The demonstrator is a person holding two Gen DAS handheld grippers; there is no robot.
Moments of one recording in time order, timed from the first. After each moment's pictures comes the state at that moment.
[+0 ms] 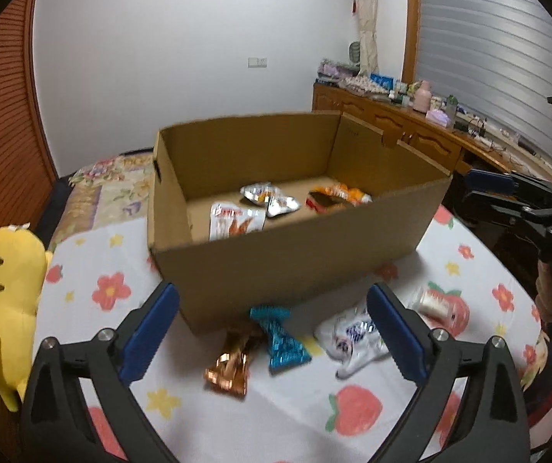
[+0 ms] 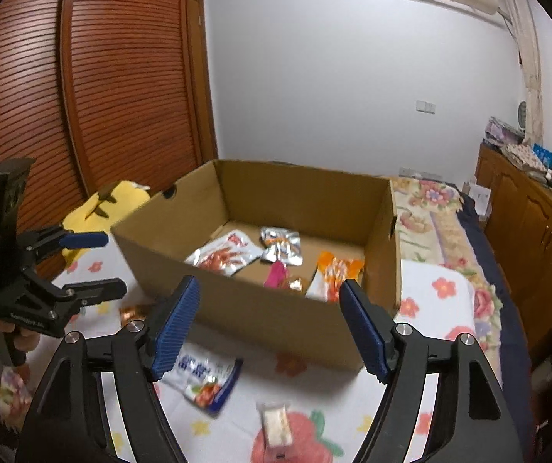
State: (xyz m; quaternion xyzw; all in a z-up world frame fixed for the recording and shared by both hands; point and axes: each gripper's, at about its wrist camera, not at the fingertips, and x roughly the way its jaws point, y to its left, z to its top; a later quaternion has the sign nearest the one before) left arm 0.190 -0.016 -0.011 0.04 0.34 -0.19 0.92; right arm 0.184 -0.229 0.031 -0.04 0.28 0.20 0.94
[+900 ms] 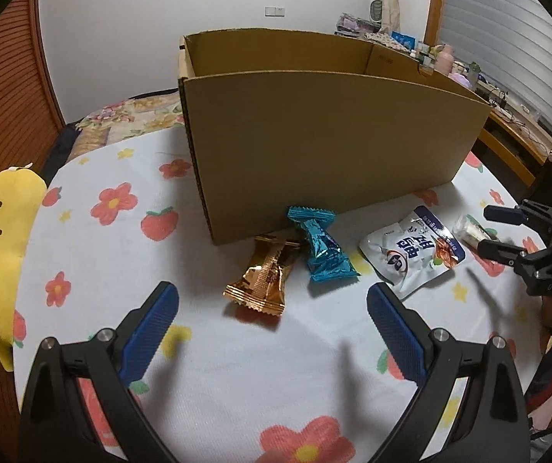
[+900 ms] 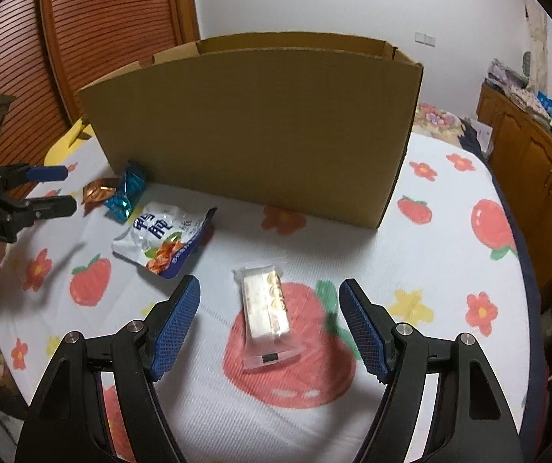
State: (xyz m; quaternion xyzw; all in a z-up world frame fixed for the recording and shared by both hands) left arm 0.189 0.011 -0.069 0.04 0.42 -0.17 0.89; right arm 0.165 -0.246 -0.081 -0.05 0.40 0.19 0.90
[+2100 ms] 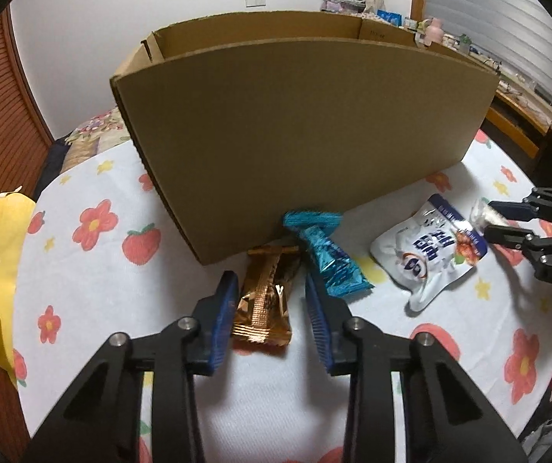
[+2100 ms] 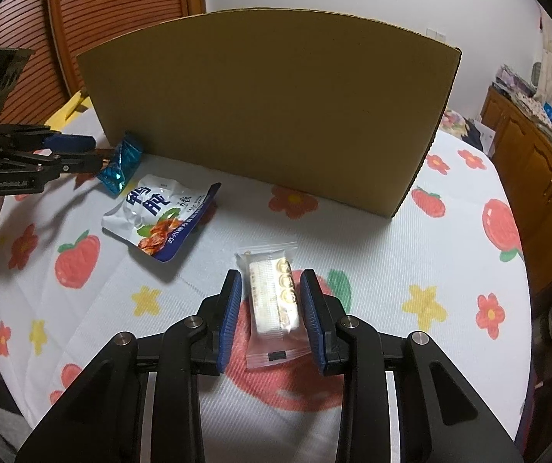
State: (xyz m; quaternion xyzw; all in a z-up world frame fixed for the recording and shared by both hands) left arm 0.213 -0.008 -0.084 0.09 0.43 -0.17 0.88; right arm 0.171 -0.231 -0.094 -0.09 0.42 0.18 0.88
